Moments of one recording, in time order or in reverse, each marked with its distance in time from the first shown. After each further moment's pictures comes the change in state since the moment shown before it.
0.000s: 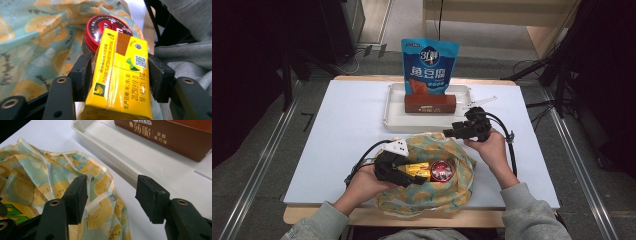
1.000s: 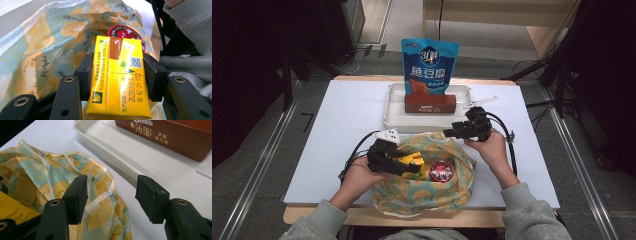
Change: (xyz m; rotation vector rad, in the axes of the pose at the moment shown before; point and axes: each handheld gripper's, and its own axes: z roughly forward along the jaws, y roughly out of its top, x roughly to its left) left arm 0.017 0.006 -0.023 -0.033 0.031 -0.109; right arm -0.001 0.000 -0.001 -0.002 0.014 0.006
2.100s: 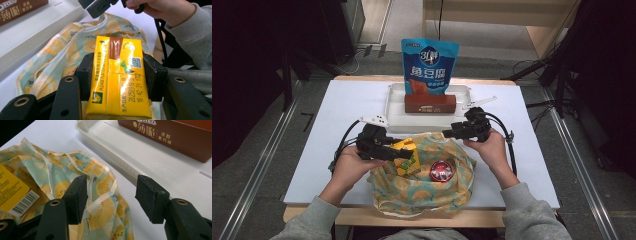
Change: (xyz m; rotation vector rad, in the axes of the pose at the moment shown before) left arm 0.009 0.021 -0.035 -0.048 0.044 -0.044; right arm 0.002 0.000 0.001 0.005 0.010 -0.010
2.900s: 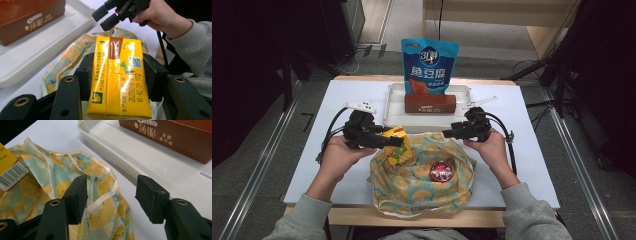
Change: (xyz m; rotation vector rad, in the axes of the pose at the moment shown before) left arm 0.009 0.019 -0.038 -0.033 0.037 -0.026; right arm 0.001 0.000 -0.001 -0.006 0.003 -0.005
